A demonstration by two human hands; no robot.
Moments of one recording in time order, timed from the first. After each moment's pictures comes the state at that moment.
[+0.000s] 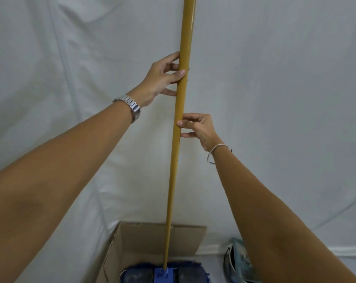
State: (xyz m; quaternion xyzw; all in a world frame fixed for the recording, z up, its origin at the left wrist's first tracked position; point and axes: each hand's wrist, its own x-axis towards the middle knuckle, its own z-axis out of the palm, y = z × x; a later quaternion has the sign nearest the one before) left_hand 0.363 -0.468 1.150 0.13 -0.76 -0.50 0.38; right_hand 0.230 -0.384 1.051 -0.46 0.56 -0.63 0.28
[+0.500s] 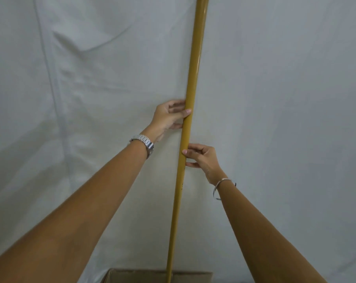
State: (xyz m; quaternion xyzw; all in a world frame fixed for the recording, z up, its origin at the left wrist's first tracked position) left_hand 0.295 -0.548 1.116 0.14 -0.67 -0.60 0.42; right_hand 0.183 -0.449 1.027 -0.41 0.58 -0.65 0.28
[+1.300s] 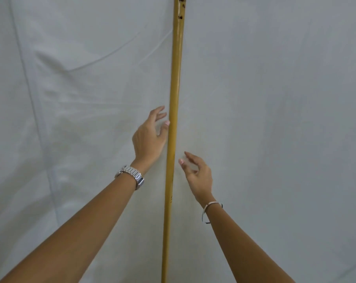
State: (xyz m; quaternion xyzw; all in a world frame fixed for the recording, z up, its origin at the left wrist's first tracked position) left_hand 0.281 -0.553 1.096 0.24 -0.75 -0.15 0.60; right_hand 0.169 -0.465 1.005 -0.43 0.65 -0.62 0.02
